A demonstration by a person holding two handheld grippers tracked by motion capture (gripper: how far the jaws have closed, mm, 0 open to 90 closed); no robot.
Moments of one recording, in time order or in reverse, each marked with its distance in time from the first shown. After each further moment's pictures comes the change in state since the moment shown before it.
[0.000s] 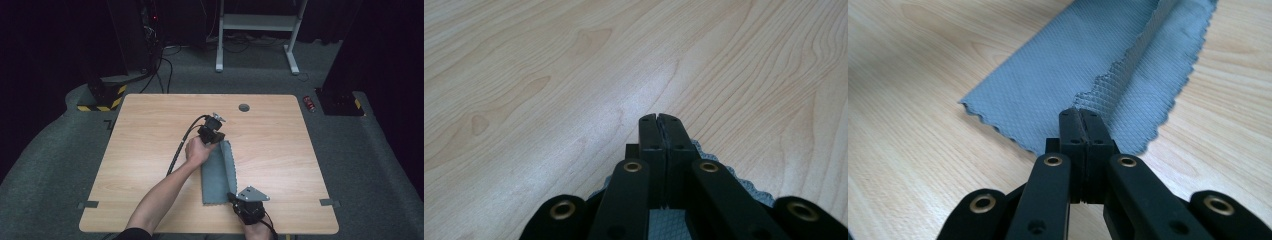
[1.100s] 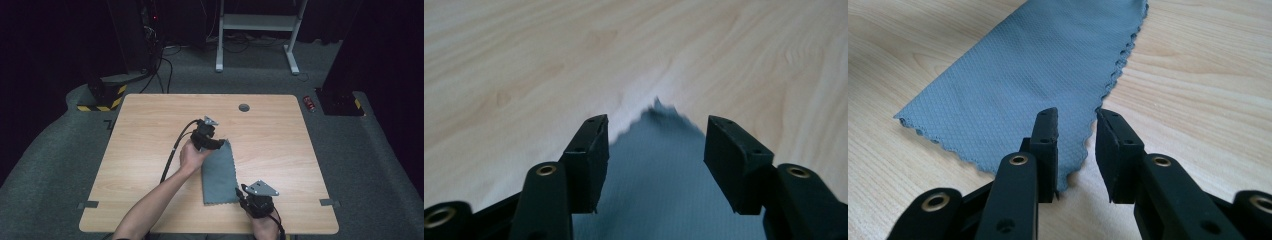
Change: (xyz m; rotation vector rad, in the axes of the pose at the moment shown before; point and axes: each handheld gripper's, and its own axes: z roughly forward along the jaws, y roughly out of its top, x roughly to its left) left arm -0.007 -0.031 -0.039 -0.088 0.010 -0.038; right arm -0.024 0.005 -0.009 -0.010 -0.106 0.023
